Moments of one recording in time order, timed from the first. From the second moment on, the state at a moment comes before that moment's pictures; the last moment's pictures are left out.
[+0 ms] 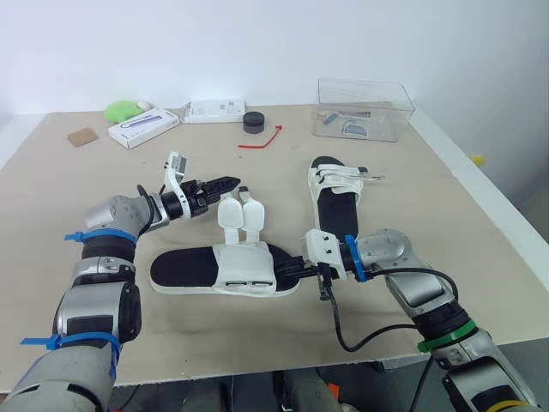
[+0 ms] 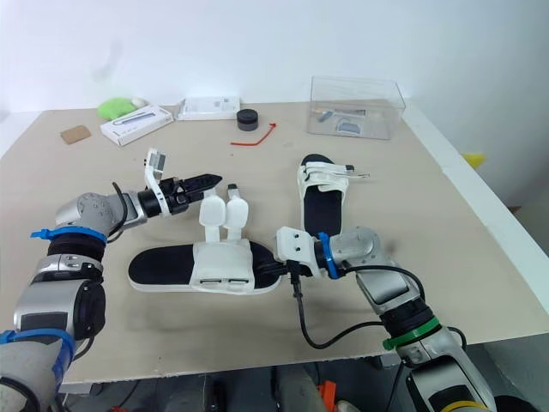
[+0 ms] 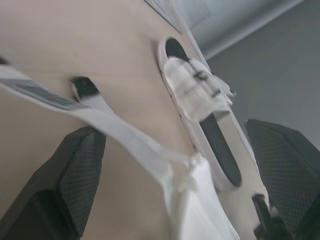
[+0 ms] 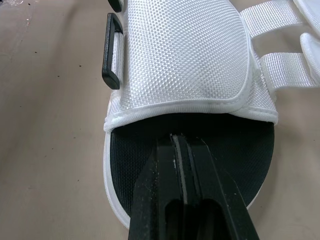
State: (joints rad) left arm -0.98 0.43 0.22 0.86 -0.65 0.88 -0.82; right arm -0.52 -0.55 0.35 0.01 0.11 0.15 1.21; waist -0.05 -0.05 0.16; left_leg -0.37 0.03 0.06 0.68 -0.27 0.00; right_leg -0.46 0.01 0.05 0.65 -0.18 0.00
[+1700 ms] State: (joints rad) left arm -0.34 0.76 -0.04 -0.13 -0.15 -0.48 -1.17; right arm -0.69 -0.48 0.35 0.29 0.06 0.05 1.17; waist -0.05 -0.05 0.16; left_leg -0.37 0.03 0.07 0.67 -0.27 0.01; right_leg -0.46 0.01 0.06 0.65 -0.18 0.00
